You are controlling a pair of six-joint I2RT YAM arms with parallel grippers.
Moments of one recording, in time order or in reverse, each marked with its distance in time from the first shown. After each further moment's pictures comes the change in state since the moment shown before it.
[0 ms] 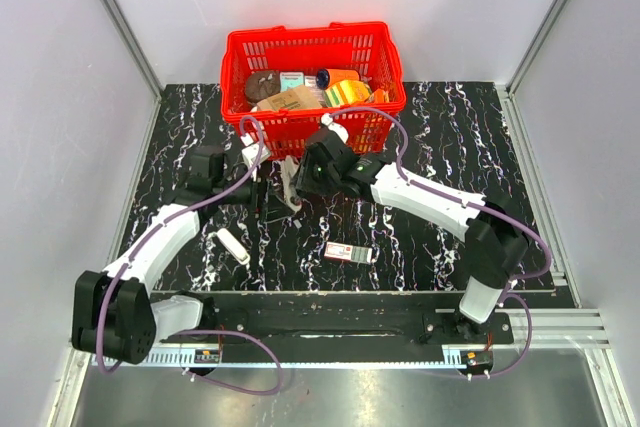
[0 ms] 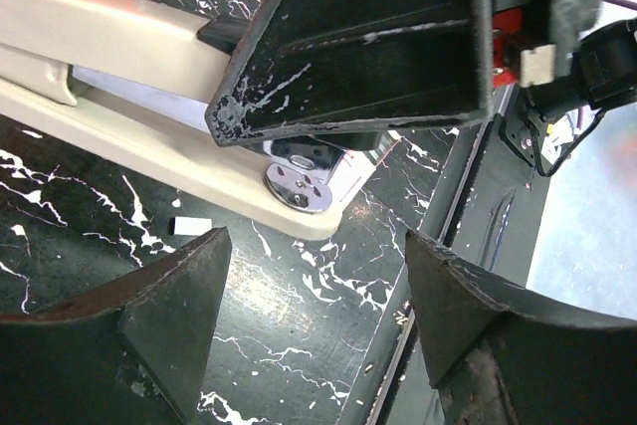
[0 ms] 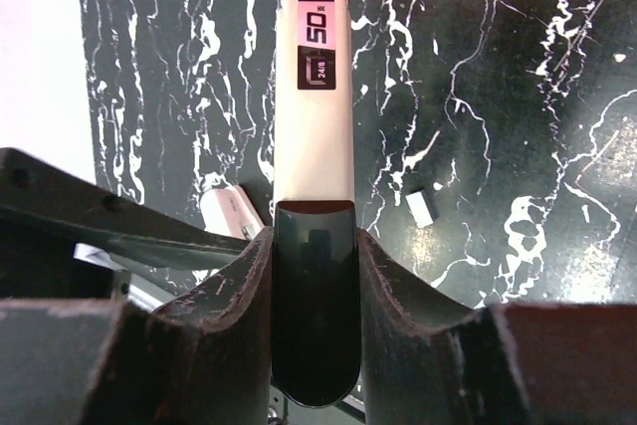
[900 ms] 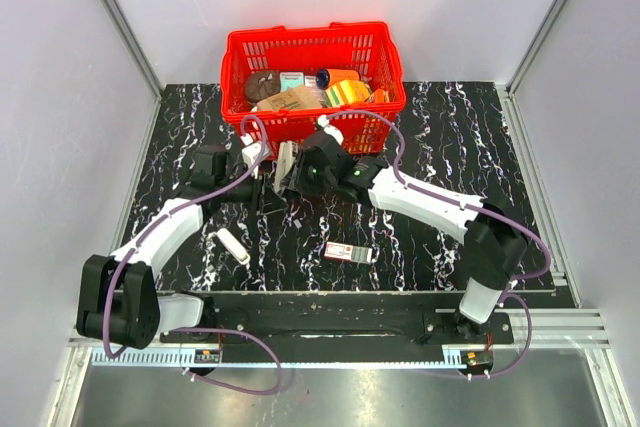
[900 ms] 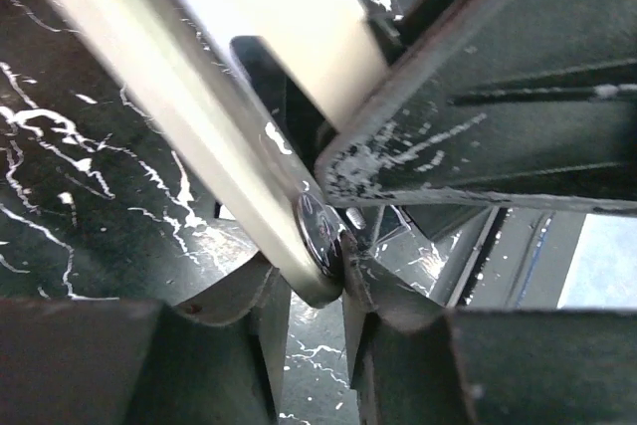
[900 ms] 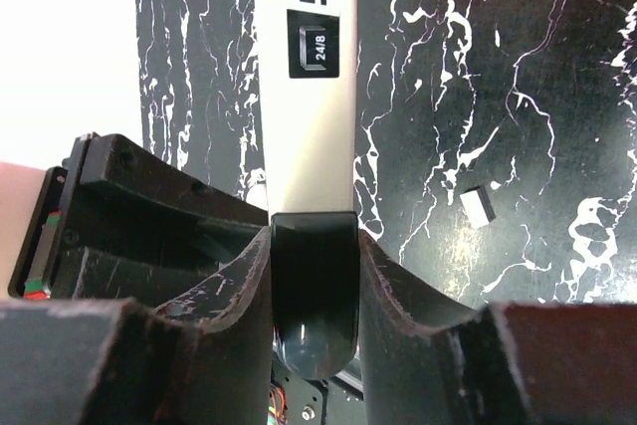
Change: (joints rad) left arm 0.003 0.086 0.000 0.029 -0.072 -0.005; right arm 0.029 0.000 -0.011 0.086 -0.018 0.065
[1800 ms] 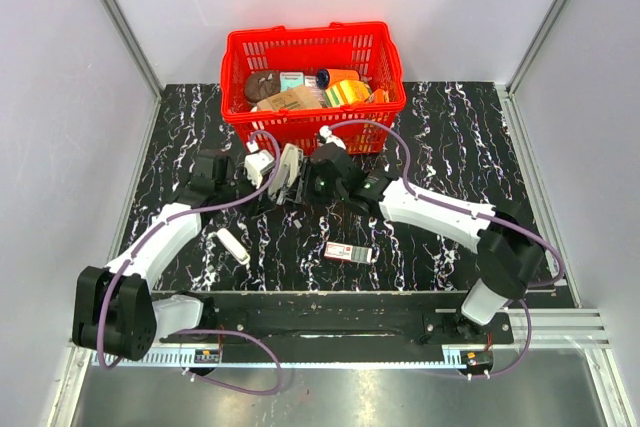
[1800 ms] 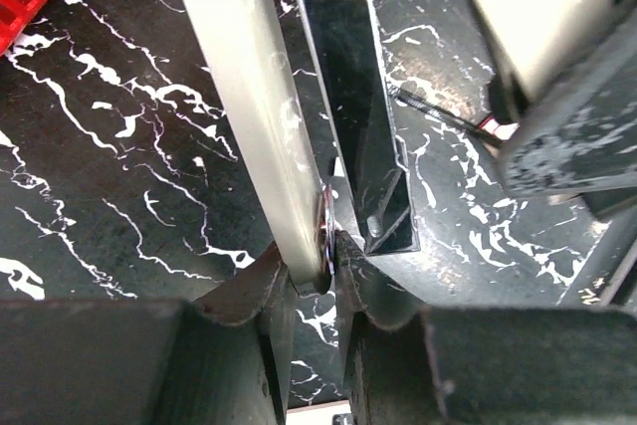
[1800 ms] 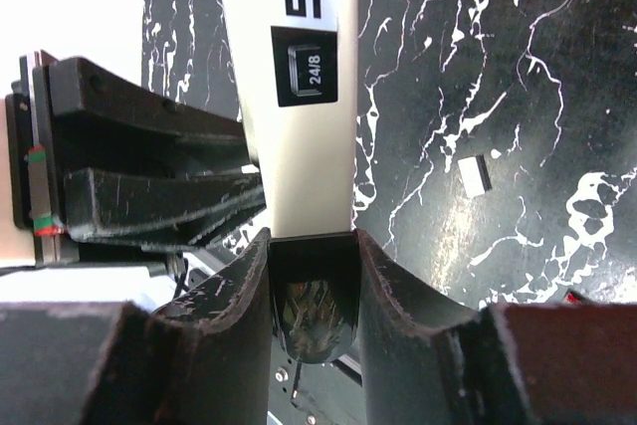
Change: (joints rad) left arm -0.010 -0.058 -0.003 -0.098 -0.238 0.310; right arm 0.010 -0.083 -0.151 0.094 -0.064 -0.058
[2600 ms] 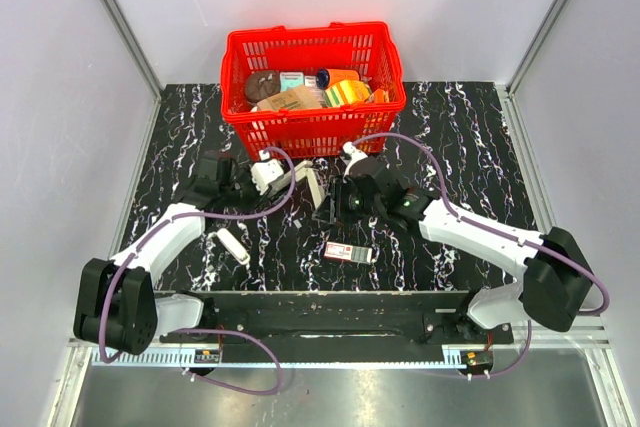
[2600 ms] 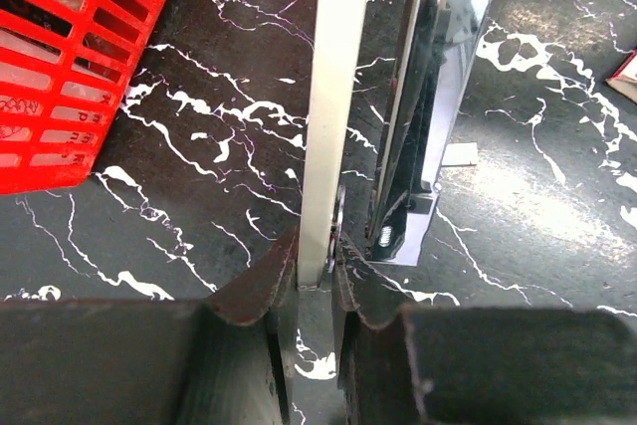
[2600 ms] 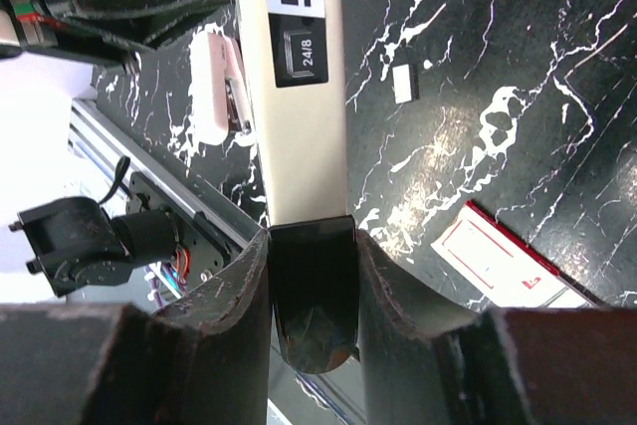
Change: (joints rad) left arm -0.016 0.030 -0.031 0.093 -0.121 0.308; right arm -0.065 -0.278 -0.292 0.010 -0.150 -0.185
